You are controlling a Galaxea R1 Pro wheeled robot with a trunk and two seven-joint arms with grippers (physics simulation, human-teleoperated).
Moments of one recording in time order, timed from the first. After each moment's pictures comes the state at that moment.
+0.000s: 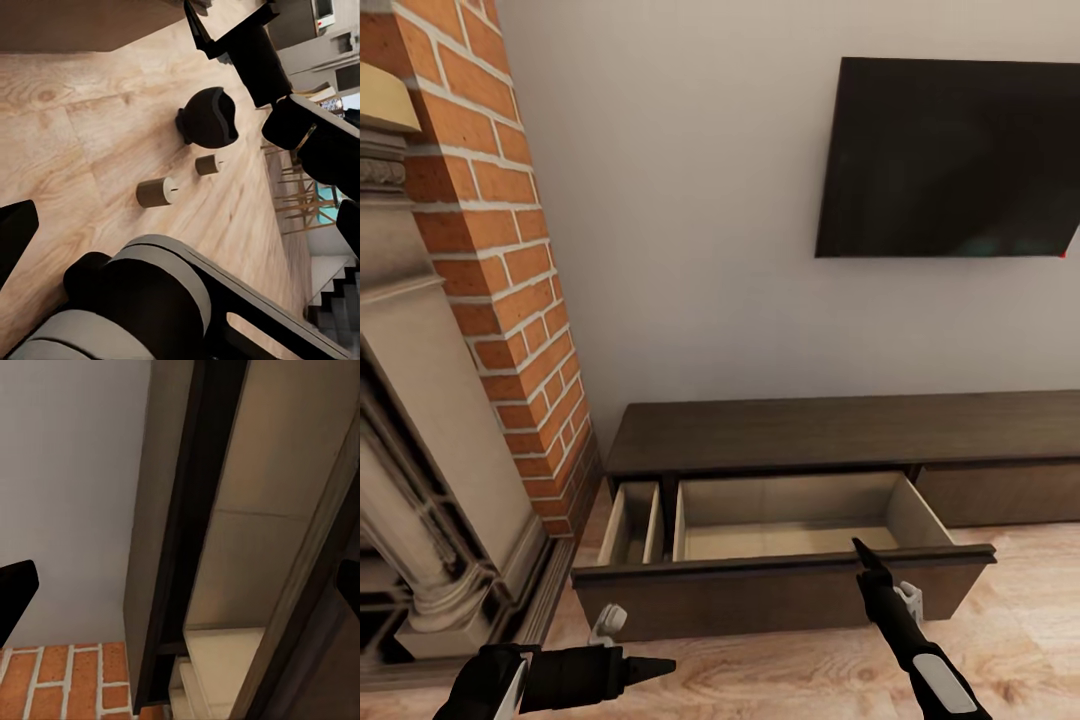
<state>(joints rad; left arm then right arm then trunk) -0.18 0.09 0.06 -1.15 0.06 0.87 -1.23 -0.42 -0.06 -0.31 -0.49 -1.11 0.16 0.60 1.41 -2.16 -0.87</state>
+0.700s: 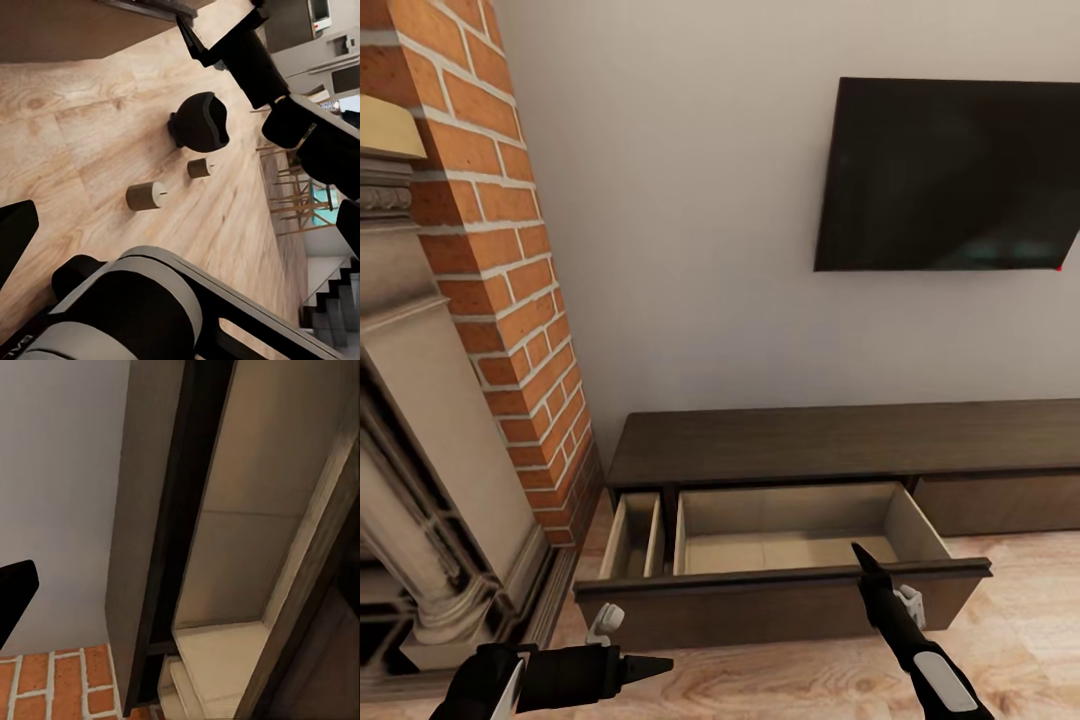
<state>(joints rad) -0.18 0.09 0.07 -1.15 0.06 0.88 -1.24 -0.42 -0.06 -0.30 -0.50 -1.11 0.17 0.49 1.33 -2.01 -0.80</state>
